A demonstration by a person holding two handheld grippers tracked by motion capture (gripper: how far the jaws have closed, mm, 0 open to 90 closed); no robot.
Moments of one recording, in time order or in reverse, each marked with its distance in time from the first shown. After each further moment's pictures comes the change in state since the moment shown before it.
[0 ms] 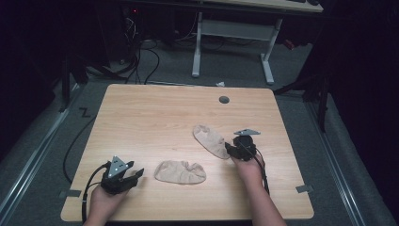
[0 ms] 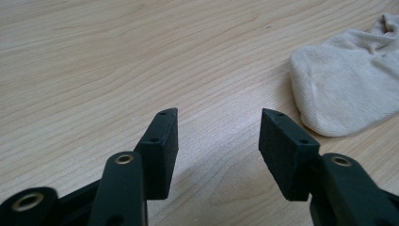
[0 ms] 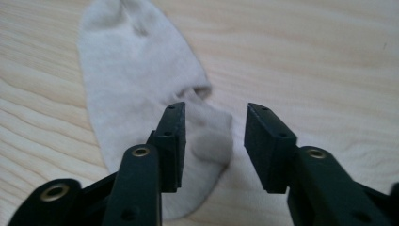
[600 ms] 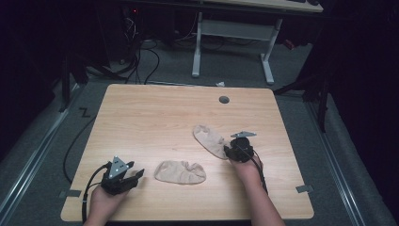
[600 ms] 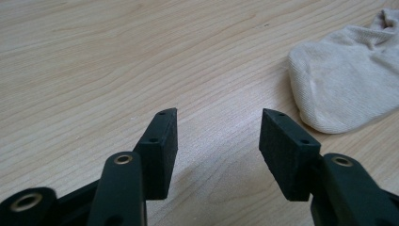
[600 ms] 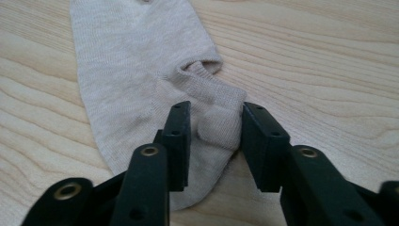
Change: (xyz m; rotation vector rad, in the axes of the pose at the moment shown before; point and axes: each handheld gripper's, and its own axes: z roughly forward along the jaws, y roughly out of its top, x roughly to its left) left arm -0.002 0.000 0.000 0.004 0.005 0.023; right arm 0.005 -0.005 0.009 0.046 0.007 -0.045
